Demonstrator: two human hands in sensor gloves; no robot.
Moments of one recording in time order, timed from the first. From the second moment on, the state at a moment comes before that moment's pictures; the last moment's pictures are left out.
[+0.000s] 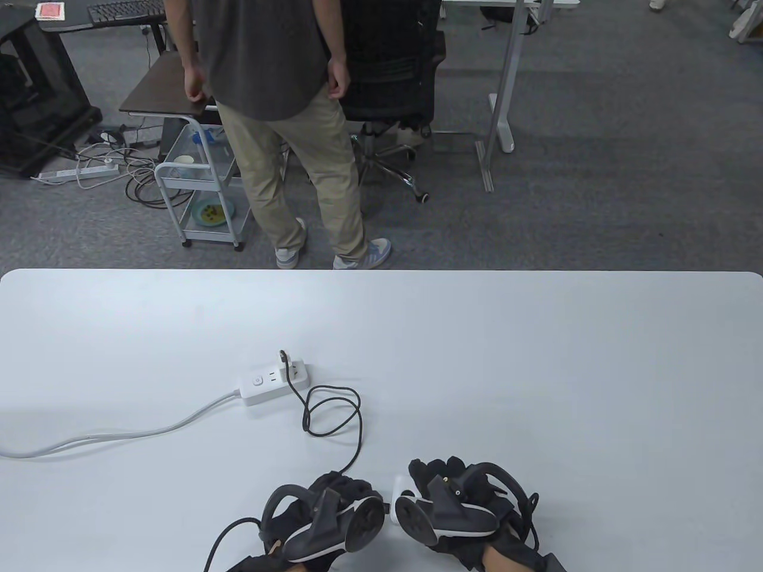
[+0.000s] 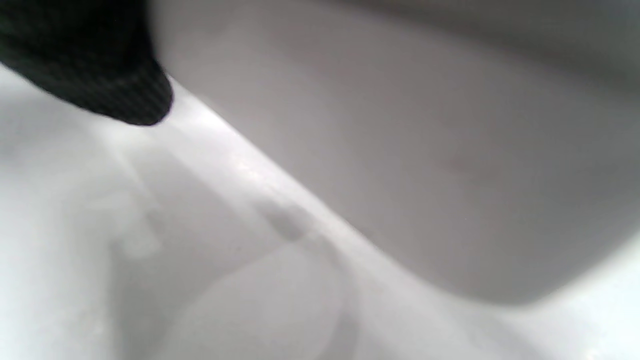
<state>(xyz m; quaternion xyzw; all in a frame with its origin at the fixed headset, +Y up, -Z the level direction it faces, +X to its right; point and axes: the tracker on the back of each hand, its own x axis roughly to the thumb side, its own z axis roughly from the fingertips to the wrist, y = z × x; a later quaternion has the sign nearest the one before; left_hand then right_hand) -0.086 -0.728 -0.241 -0.01 -0.21 -0.03 0.98 0.076 -0.728 -0.255 -0.29 -0.09 -0.94 0.16</state>
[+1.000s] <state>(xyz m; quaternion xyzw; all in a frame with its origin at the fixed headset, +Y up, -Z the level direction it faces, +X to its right) -0.081 -0.725 -0.238 -0.02 -0.23 -0.05 0.97 0.080 -0.728 -0.256 -0.29 -0.09 -0.94 0.17</state>
